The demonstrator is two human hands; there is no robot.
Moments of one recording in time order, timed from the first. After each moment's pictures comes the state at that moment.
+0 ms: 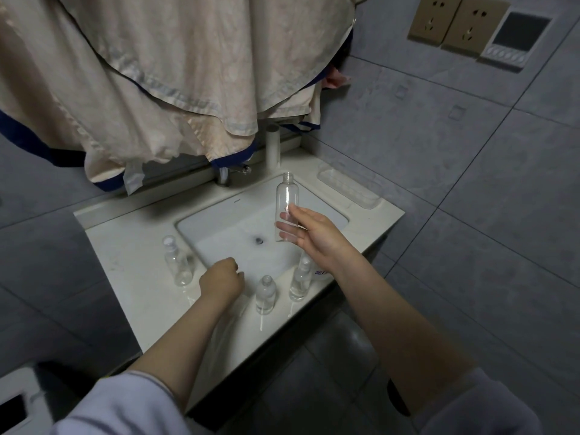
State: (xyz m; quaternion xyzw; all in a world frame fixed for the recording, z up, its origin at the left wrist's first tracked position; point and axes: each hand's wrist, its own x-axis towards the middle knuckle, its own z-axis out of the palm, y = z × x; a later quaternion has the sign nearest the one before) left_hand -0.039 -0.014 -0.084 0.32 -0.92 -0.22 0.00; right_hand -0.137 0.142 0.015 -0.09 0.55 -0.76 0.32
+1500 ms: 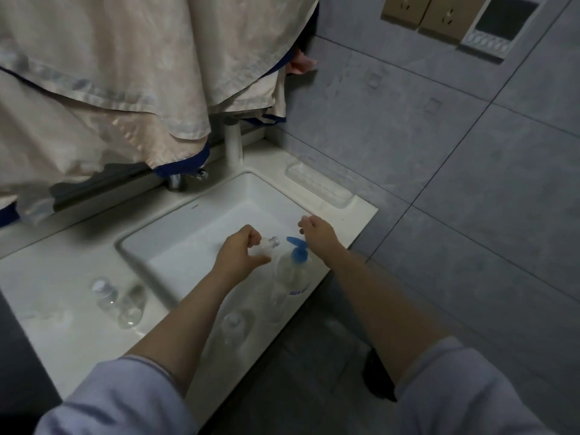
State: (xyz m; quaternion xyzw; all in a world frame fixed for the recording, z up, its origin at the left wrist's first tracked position) left_hand -0.156 0.012 -0.057 0.12 -0.88 -0.45 0.07; right_hand -0.237 0.166 -0.017 -0.05 0.89 -0.42 0.15
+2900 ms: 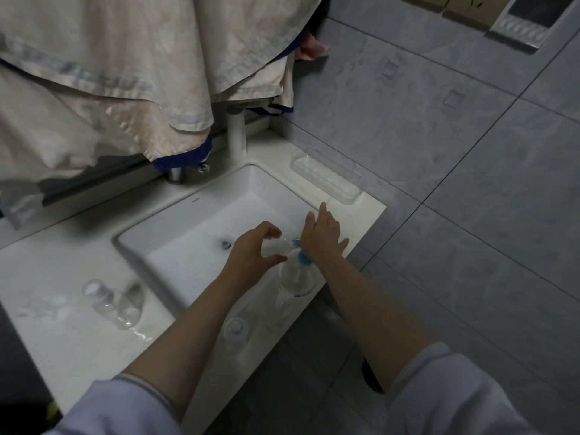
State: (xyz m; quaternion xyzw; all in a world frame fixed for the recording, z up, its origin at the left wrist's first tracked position) left_hand -0.164 0.031 -0.044 0.08 -0.90 -0.42 0.06; right_hand -0.251 0.149 -0.057 0.03 0.94 -0.31 0.10
